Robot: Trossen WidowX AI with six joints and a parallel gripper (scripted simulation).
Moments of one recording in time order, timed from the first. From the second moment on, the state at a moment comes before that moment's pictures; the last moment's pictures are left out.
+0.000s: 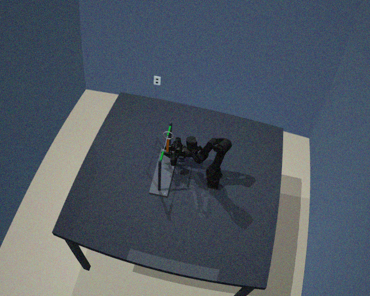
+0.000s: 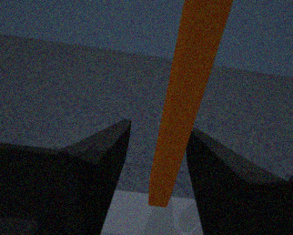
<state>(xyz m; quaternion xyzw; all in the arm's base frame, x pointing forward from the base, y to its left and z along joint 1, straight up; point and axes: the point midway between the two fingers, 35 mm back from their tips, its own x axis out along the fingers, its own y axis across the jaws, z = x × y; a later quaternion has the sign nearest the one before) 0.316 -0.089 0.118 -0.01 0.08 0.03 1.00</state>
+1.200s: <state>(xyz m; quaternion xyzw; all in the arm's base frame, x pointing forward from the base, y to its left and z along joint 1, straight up) 0.320 -0.089 0.118 -0.01 0.08 0.03 1.00</state>
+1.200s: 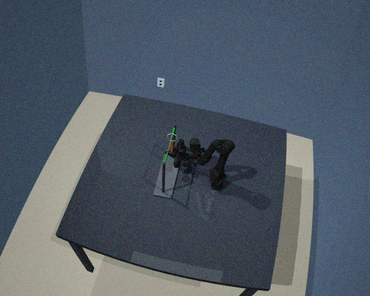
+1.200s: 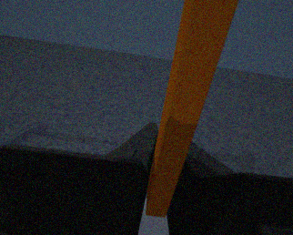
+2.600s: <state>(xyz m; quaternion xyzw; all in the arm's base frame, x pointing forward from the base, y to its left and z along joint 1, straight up) 0.321 -0.085 0.139 -0.01 0.08 0.03 1.00</state>
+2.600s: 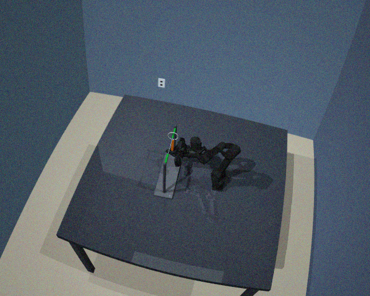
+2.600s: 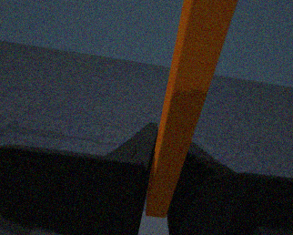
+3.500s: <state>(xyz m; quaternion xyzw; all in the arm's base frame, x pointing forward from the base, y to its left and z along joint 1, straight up) 0.320 -0.059 0.140 -0.01 0.08 0.03 1.00</state>
